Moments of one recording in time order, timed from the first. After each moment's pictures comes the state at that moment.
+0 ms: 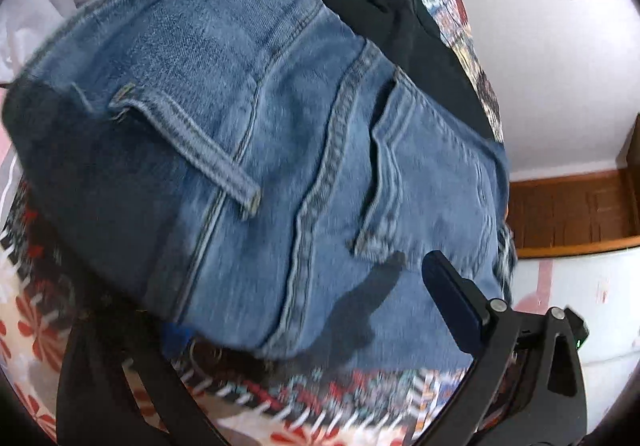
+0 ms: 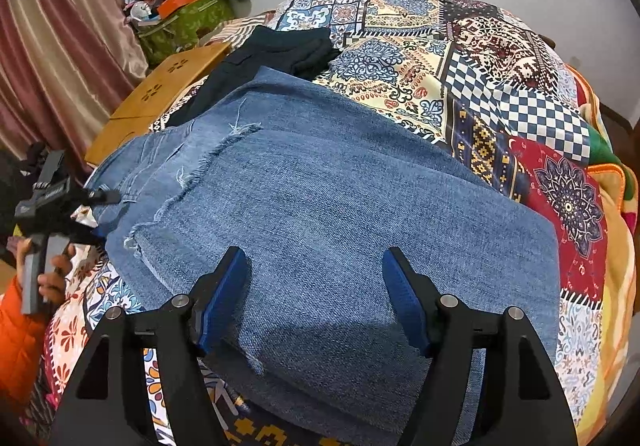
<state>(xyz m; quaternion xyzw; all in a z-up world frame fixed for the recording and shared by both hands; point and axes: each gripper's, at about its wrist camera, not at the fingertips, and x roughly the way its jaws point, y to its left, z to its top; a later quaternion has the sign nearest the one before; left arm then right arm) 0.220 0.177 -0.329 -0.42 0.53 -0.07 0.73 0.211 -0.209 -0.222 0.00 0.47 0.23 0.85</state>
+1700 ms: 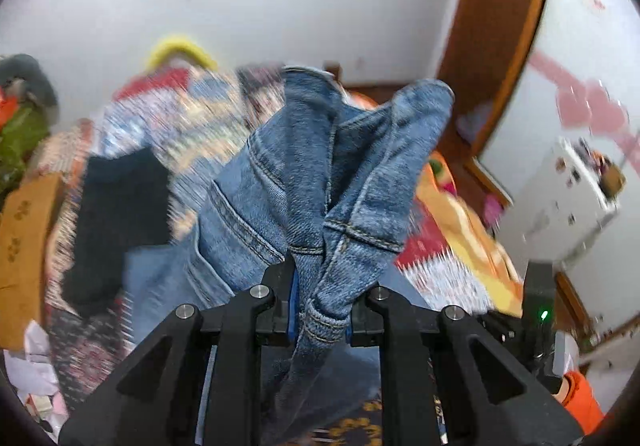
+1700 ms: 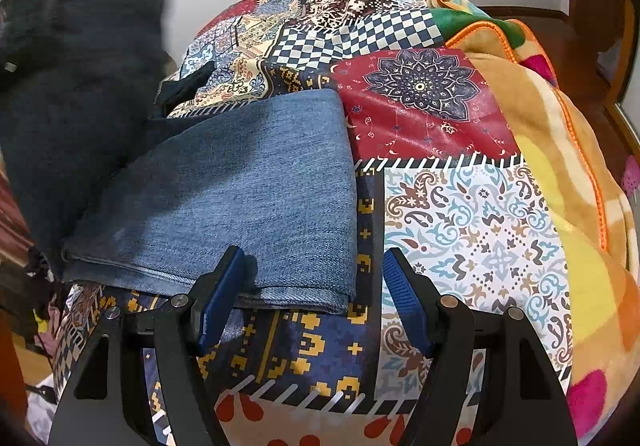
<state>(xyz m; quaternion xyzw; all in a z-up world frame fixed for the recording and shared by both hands) 0.237 -0.186 -0.120 0.03 0.41 -0.22 0.88 0.161 -0.364 -0.254 0.16 0.47 0.13 0.86</state>
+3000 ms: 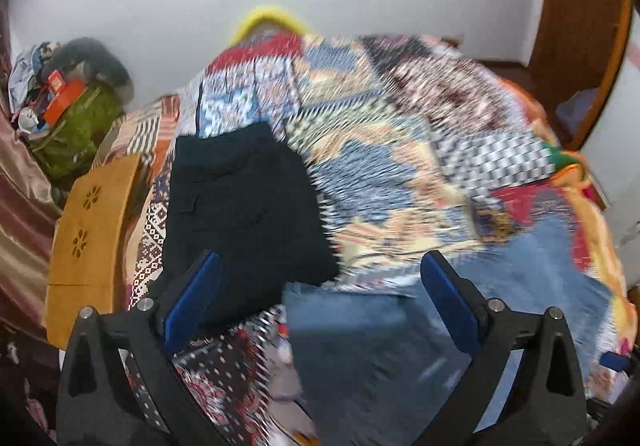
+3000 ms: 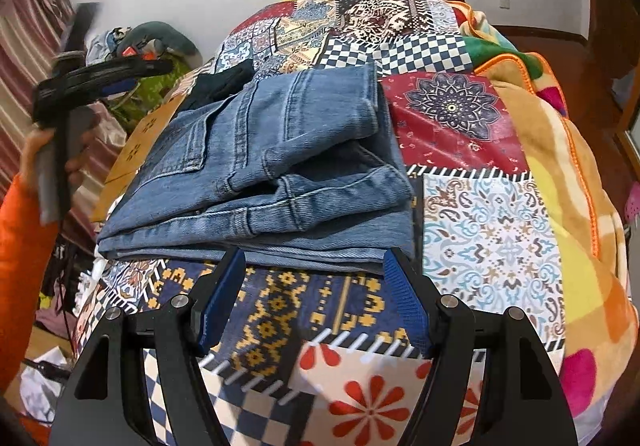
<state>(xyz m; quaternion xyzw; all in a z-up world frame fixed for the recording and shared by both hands) 0.356 -0.077 -0.166 0.09 0.45 -0.05 0.89 0.141 -0.335 -0.218 0.14 0.46 0.16 0.87</state>
